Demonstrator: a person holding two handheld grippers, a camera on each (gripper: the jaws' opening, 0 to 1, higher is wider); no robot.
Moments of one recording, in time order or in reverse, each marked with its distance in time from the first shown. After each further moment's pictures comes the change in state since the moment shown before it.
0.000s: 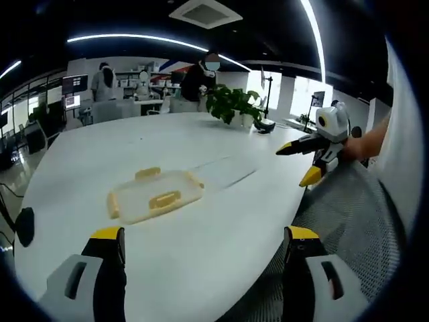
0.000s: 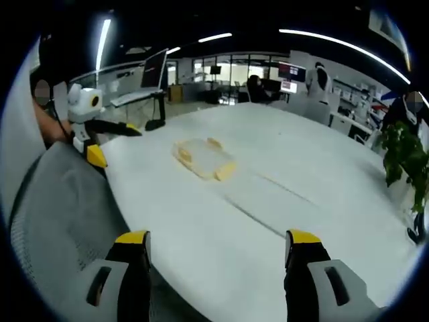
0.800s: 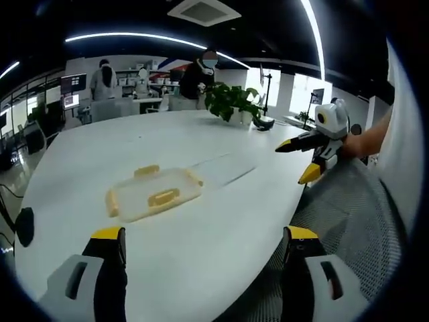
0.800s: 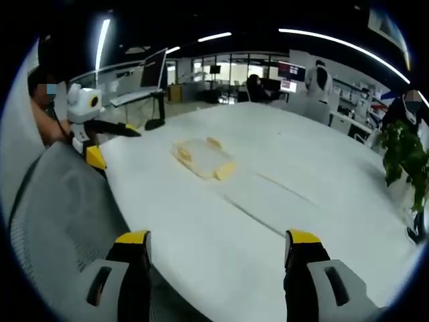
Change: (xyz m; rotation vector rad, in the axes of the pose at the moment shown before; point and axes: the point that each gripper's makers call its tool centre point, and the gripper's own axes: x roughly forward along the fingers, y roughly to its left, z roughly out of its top) left arm 0.000 -0.002 -0.003 0.004 0.014 -0.005; right arm 0.000 0.000 0.000 0.003 0.003 0.001
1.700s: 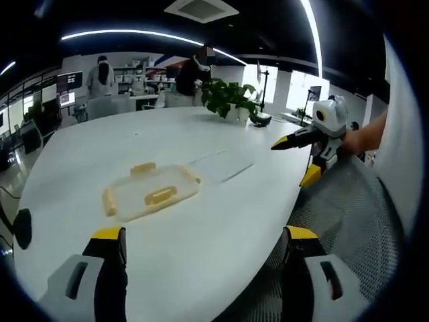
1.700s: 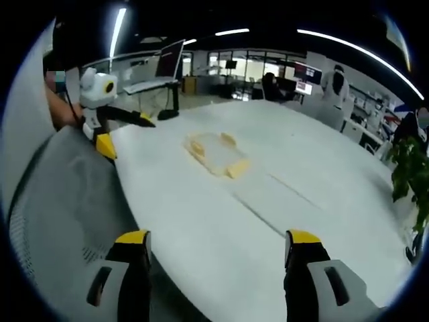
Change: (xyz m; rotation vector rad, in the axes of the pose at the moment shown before) left arm 0.003 0.000 -0.001 0.003 0.027 -0.028; right arm 0.007 0.012 0.001 -0.099 0.042 0.062
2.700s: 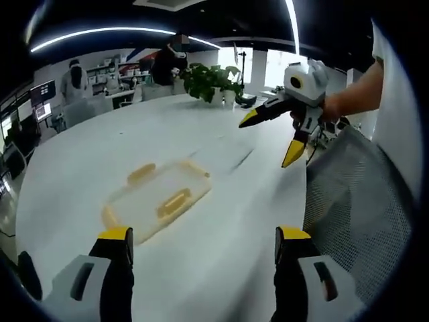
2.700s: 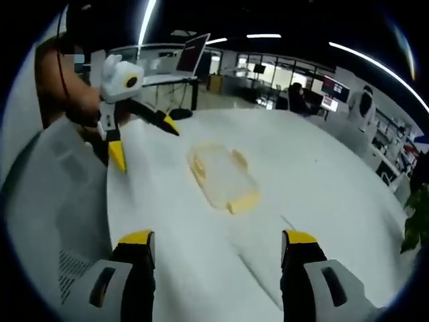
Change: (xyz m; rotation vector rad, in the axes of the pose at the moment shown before) left arm 0.035 0.041 0.002 0.167 0.101 -0.111; right arm 0.071 -0.013 0.056 -0.163 -0.015 0.107
